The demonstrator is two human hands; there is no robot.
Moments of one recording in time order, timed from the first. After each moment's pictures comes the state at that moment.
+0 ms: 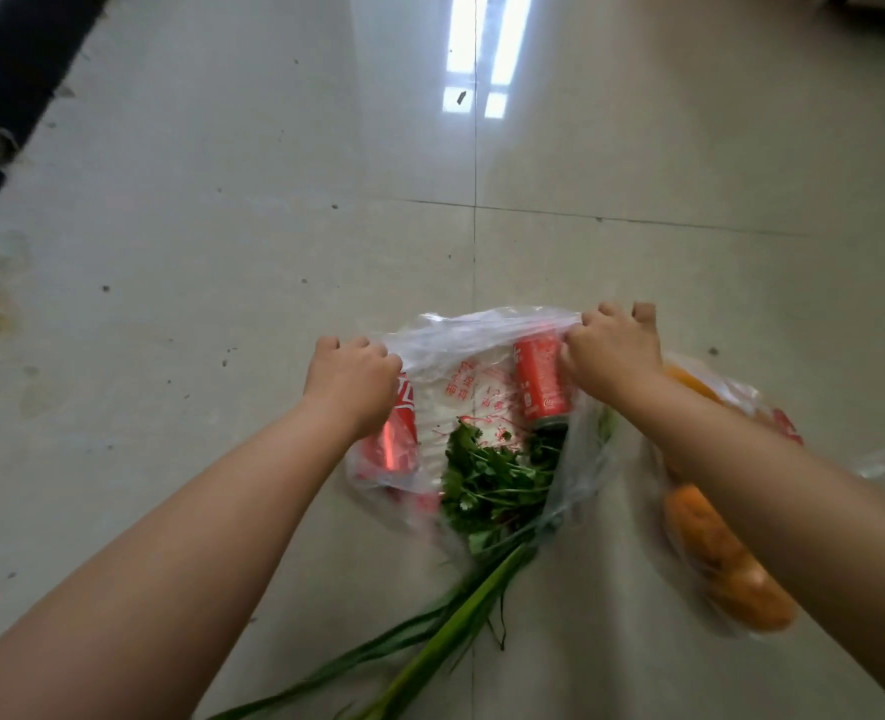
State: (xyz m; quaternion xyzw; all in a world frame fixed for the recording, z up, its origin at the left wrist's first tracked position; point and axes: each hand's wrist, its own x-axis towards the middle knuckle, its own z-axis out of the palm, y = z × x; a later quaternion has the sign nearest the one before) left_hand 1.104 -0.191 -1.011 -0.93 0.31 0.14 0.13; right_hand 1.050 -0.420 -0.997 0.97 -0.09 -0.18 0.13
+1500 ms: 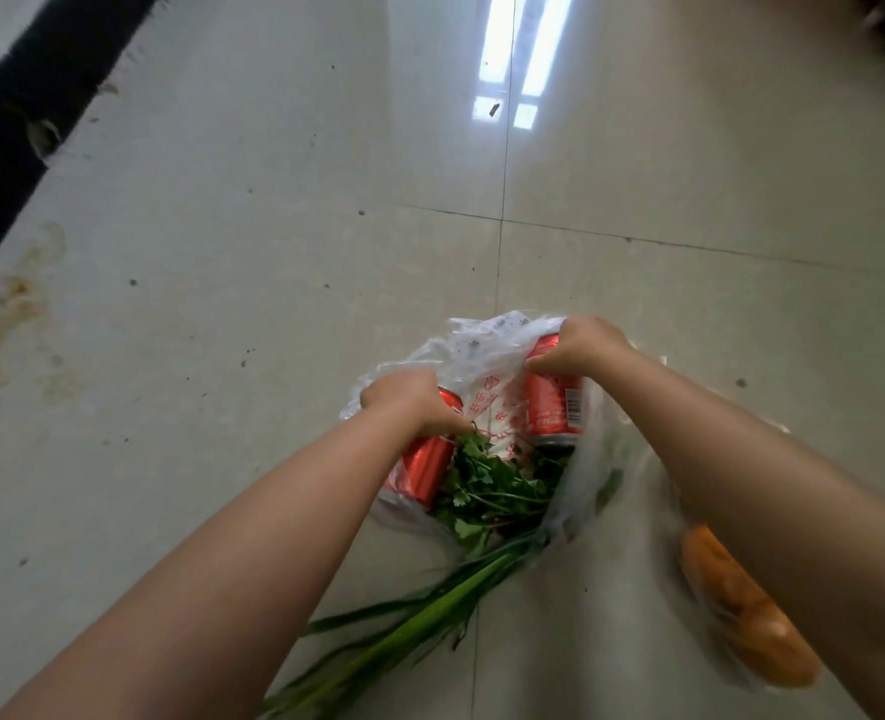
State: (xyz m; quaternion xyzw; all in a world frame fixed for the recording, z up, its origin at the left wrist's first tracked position) left_hand 1.107 -0.228 -1.016 -0.92 0.11 0.38 -0.06; right_hand 1.105 -0.404 -1.004 0.92 -0.24 -0.29 -0.13
